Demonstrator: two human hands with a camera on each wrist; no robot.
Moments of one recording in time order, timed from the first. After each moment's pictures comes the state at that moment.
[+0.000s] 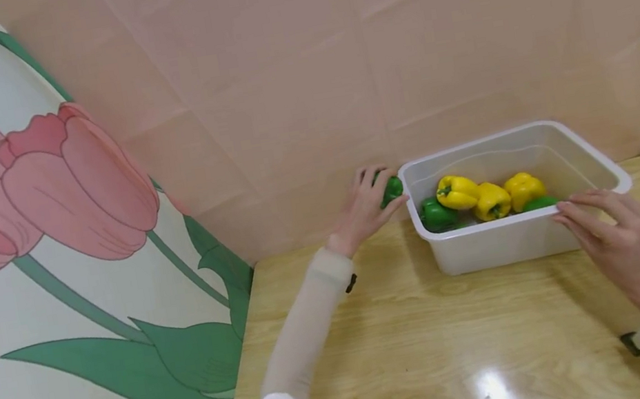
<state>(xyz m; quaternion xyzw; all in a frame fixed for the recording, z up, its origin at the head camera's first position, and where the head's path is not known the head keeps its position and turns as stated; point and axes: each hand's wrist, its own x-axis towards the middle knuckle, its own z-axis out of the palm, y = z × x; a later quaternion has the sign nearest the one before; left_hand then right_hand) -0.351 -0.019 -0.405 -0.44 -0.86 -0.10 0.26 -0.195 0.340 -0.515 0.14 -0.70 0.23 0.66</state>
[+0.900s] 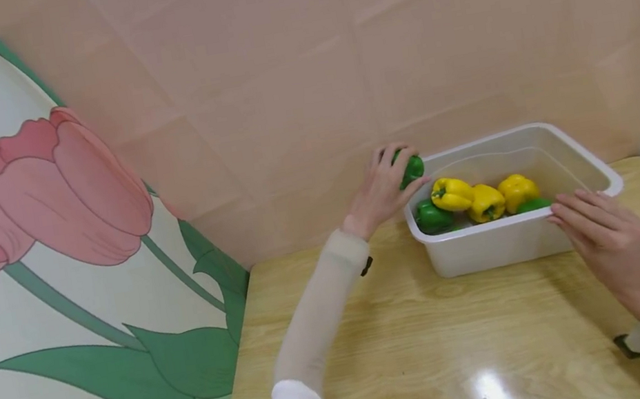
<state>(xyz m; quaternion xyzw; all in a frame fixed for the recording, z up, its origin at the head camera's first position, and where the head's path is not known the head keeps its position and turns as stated) -0.353 0.032 -0.377 -0.46 -0.84 -0.10 0.27 -0.193 0.338 -0.519 0.14 -0.69 0.25 0.66</state>
